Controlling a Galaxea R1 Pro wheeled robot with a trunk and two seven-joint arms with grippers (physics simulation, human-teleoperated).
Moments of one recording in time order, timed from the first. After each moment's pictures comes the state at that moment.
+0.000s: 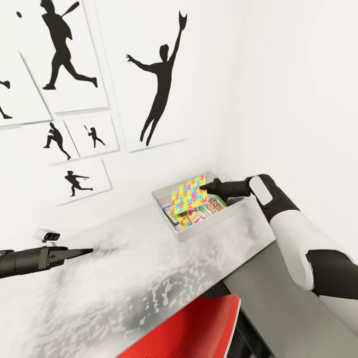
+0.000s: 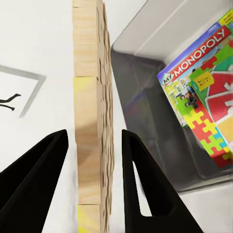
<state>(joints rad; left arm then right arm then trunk) -0.44 0.56 0.17 -1.30 0.38 1.00 -1.57 -1.26 -0.07 0.05 -0.56 -0.66 1.05 0.38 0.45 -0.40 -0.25</state>
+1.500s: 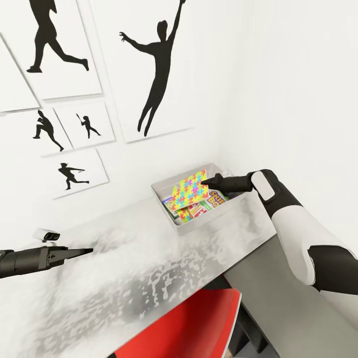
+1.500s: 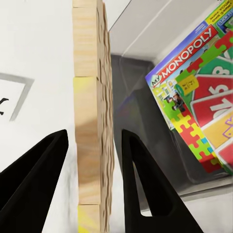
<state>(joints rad) -0.44 0.56 0.17 -1.30 0.38 1.00 -1.57 -1.29 -0.07 0.05 -0.56 -0.66 1.05 0.38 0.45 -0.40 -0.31</state>
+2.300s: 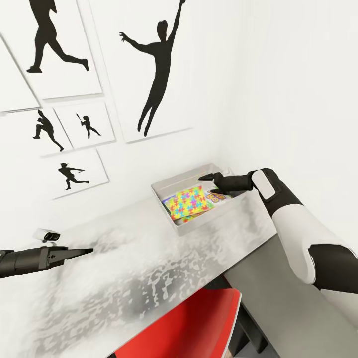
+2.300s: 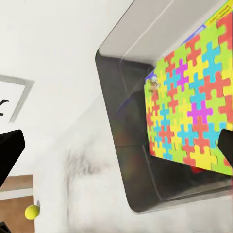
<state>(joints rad) -0.44 0.56 0.17 -1.30 0.38 1.00 -1.57 -1.30 -0.08 0.05 -0.56 -0.65 1.05 0.38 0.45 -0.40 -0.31</state>
